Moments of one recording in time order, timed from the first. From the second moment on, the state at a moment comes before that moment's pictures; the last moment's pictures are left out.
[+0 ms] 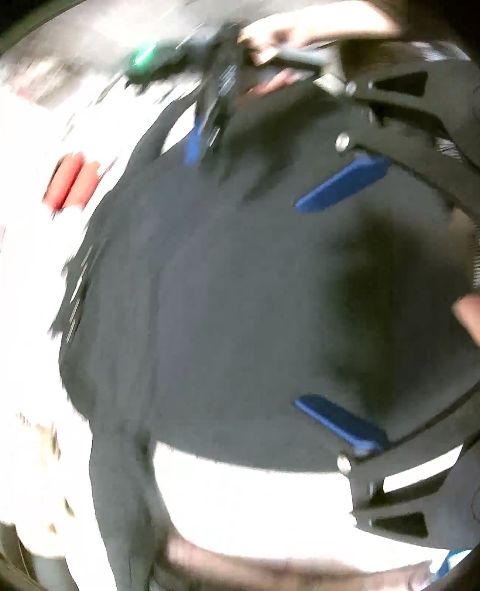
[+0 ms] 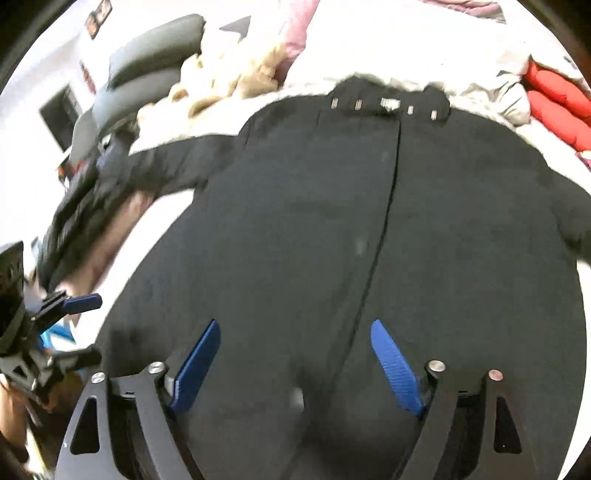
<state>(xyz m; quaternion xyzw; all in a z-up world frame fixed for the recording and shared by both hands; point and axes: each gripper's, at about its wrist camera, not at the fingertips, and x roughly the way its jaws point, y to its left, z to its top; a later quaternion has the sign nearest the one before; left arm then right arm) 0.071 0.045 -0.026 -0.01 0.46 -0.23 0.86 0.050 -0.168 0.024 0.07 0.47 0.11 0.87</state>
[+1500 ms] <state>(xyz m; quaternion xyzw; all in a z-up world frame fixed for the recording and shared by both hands) 0.317 0.203 0.011 -0.26 0.24 0.18 0.92 0.133 -0.236 0.034 0.21 0.40 0.05 0.89</state>
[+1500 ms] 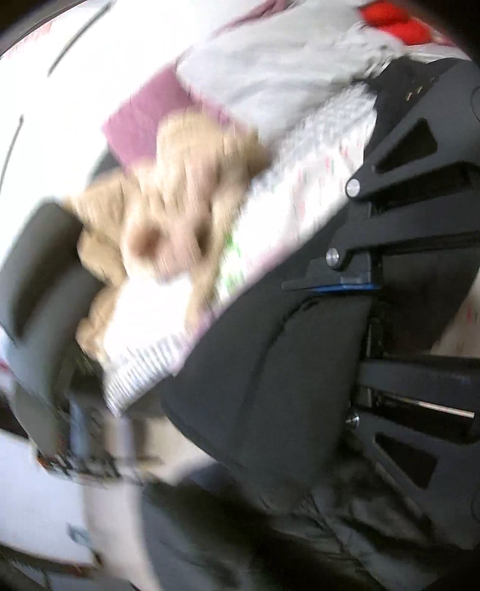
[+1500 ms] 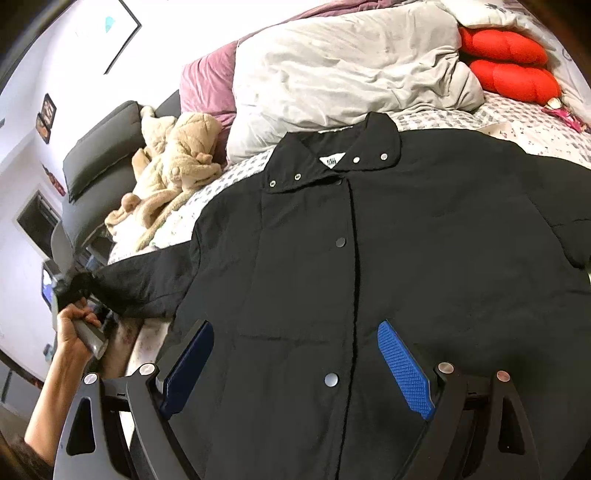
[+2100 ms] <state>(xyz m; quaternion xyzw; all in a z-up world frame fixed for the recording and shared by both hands) 0.274 -0.102 0.016 -0.12 0.30 -0.28 0.90 0.136 -0.312 0.035 0.31 0.36 0.01 0.88</state>
